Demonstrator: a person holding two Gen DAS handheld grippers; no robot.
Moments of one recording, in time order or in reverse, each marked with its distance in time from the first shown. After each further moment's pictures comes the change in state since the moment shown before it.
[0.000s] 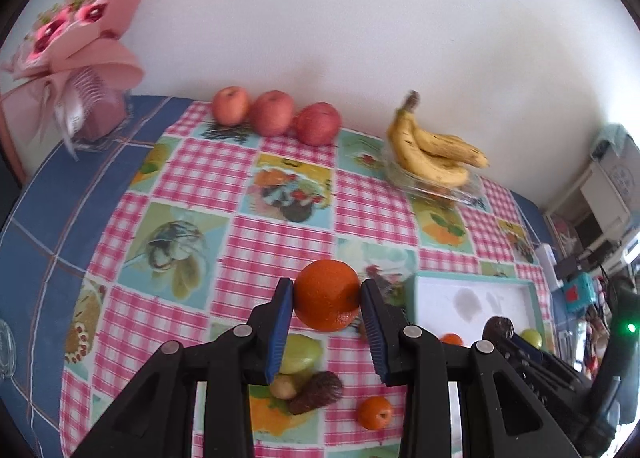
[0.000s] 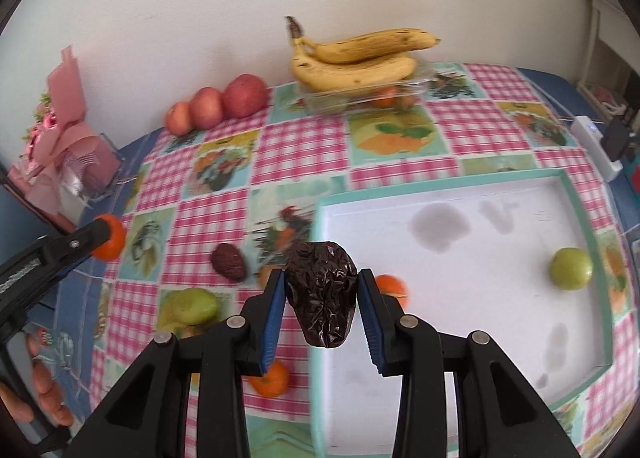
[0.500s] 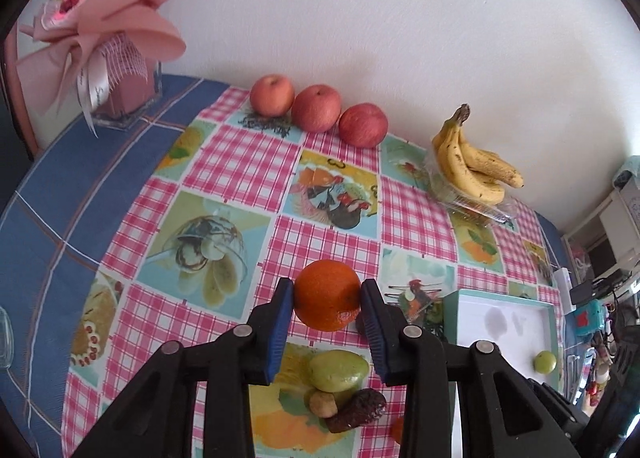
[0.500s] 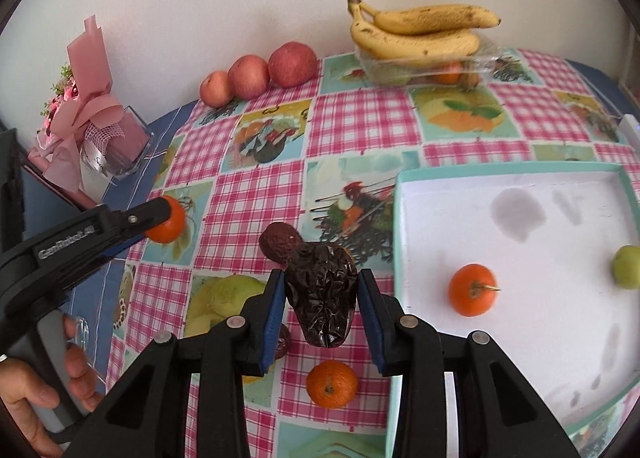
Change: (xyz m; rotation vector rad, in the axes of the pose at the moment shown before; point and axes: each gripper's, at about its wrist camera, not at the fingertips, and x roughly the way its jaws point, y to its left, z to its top) left arm 0.012 0.052 0.011 -0.103 -0.003 0.050; right arm 0.031 0.047 -0.008 -0.046 0.056 0.119
